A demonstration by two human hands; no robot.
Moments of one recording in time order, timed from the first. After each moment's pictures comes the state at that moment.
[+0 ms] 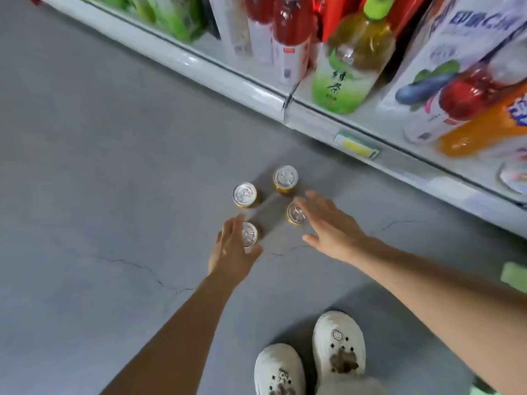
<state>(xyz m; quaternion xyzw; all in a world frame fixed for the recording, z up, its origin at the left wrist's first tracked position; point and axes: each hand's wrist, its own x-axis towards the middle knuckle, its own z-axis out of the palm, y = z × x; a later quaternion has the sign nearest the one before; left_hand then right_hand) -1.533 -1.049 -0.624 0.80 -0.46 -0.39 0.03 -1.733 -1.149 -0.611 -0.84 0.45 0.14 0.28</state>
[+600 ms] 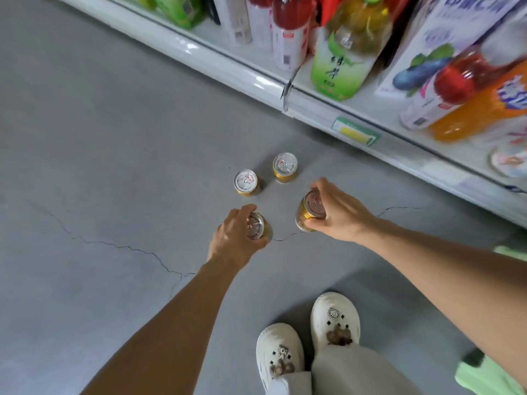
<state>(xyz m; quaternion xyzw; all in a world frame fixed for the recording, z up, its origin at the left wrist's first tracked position) -1.540 -1.053 -0.574 0.79 -0.47 -0.40 0.01 -1.748 -1.149 -0.585 -0.77 0.51 0.08 0.38</state>
